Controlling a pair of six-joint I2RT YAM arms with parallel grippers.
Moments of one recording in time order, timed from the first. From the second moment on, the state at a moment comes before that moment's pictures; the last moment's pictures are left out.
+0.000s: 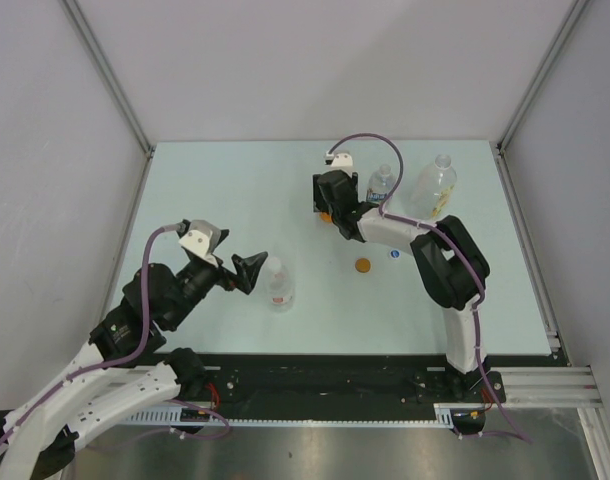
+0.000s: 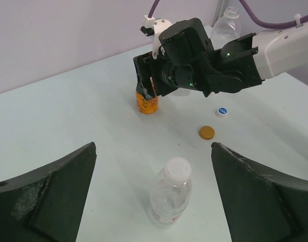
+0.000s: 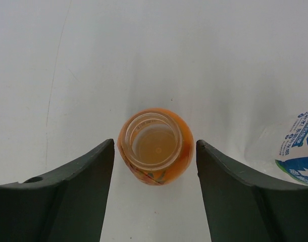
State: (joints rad) left arm -0.86 0.52 0.81 -0.34 -0.28 -0.04; right arm 0.66 2.04 1.42 0.12 0.46 0.31
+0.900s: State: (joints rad) left arm -0.86 0.53 0.81 -0.33 -0.40 -0.09; right arm 0.86 1.44 1.12 -0.01 0.48 0.35
